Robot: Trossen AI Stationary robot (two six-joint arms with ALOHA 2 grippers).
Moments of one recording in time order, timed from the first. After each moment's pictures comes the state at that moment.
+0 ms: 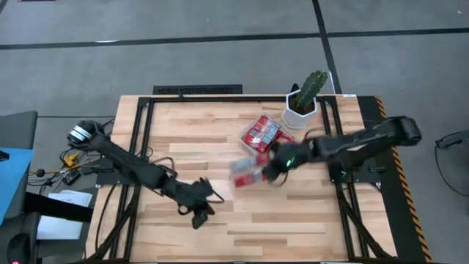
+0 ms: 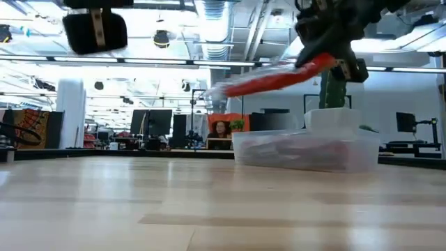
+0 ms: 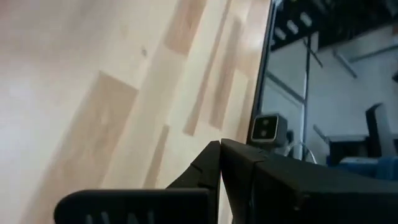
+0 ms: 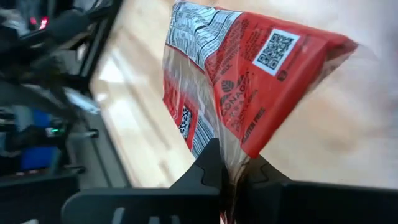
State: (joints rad) left arm -0.48 1.45 0.95 -0.11 -0.06 -0.96; right arm 0.15 1.28 0.84 -0.26 0.00 1.09
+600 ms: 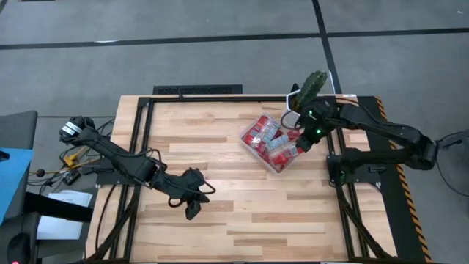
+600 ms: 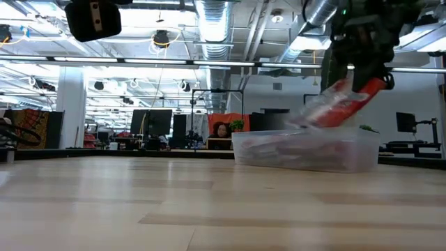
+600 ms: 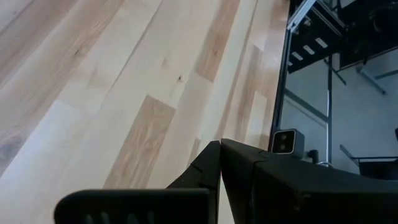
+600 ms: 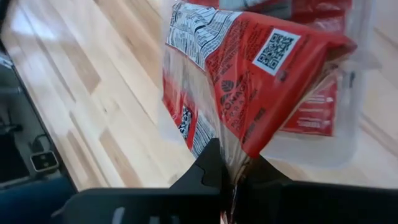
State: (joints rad) left arm -0.48 1.29 0.95 -0.28 -0.20 -0.90; right arm -0.55 1.00 0.84 -0.96 -0.41 0.36
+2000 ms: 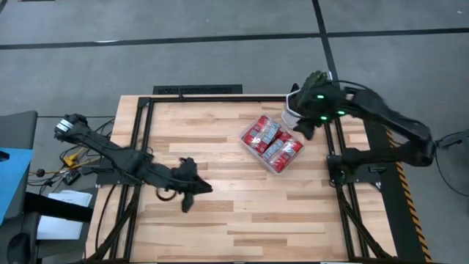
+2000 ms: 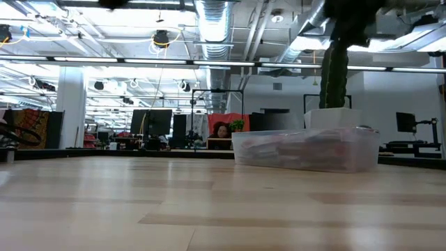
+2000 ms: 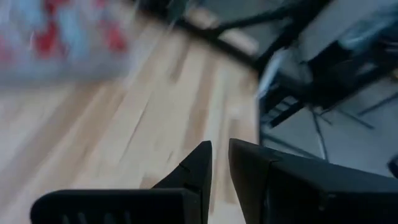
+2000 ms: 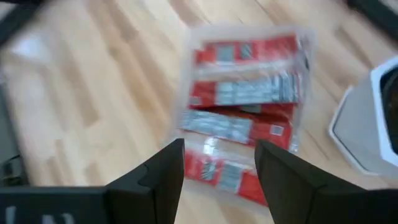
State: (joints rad) left arm -0.48 1.18 0.95 -0.16 -0.36 -0.71; right arm -0.52 1.06 1.19 -1.08 -0.24 0.21
